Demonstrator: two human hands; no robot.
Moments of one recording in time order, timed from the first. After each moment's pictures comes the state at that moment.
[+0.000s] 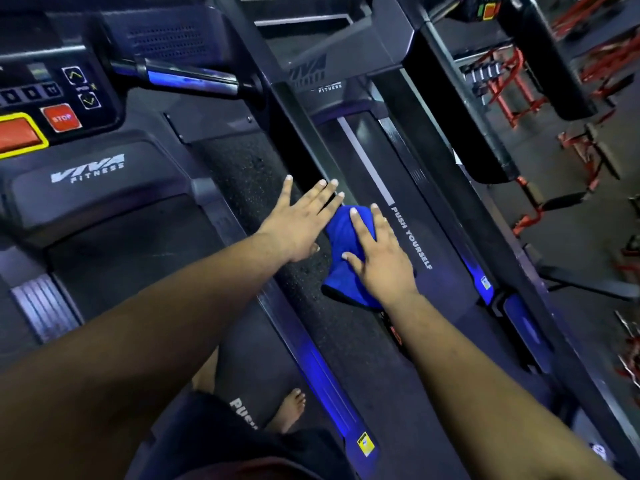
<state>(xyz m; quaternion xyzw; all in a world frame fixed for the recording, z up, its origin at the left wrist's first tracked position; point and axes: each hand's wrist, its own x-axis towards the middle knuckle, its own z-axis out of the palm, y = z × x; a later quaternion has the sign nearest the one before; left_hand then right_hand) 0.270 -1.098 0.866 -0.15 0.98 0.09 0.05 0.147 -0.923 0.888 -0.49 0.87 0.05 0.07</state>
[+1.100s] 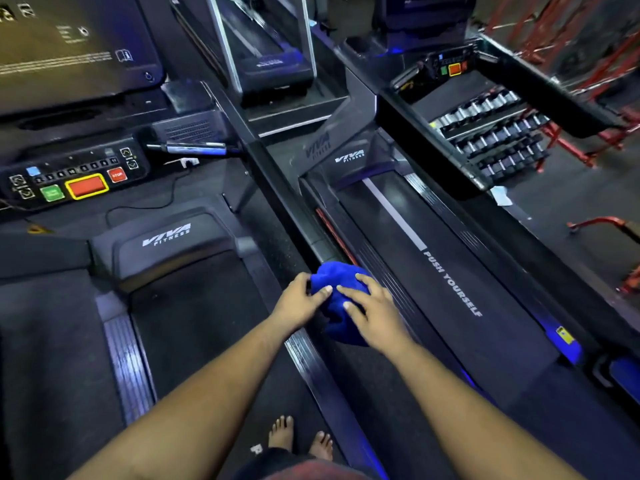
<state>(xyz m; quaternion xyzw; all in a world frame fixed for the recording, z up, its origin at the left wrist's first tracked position) 0.253 -0.871 0.893 -0.45 0.71 0.53 -0.11 0.112 -0.741 0.900 -0.52 0.81 -0.22 0.18</state>
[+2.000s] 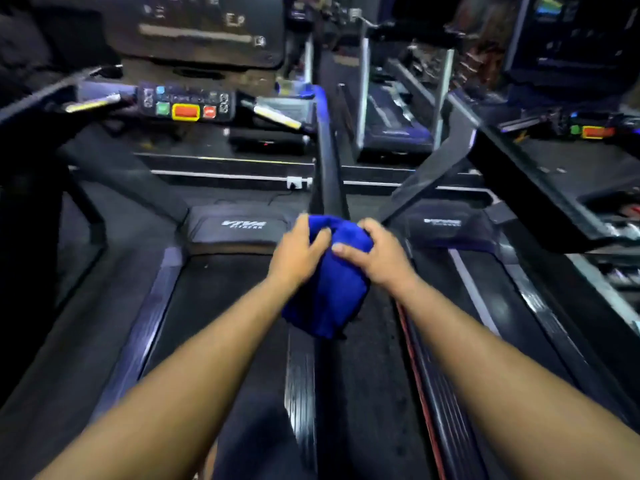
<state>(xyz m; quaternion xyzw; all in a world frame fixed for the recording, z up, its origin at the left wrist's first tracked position) 0.185 -0.808 0.834 -0.58 0.65 0.32 -0.38 0.011 -0.792 0.846 -0.67 0.61 -0.35 0.26</state>
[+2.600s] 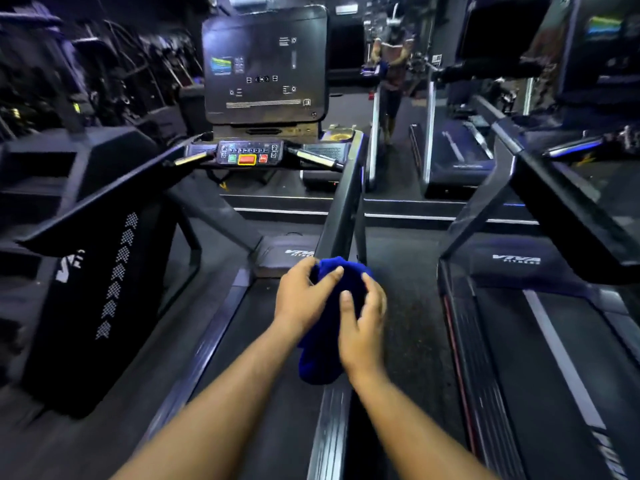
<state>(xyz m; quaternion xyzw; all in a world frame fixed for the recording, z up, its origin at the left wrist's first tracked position) 0.111 -0.697 0.864 -0.63 0.56 0.22 -0.48 0.006 -0.685 0.794 -0.55 0.52 -0.59 0.28</state>
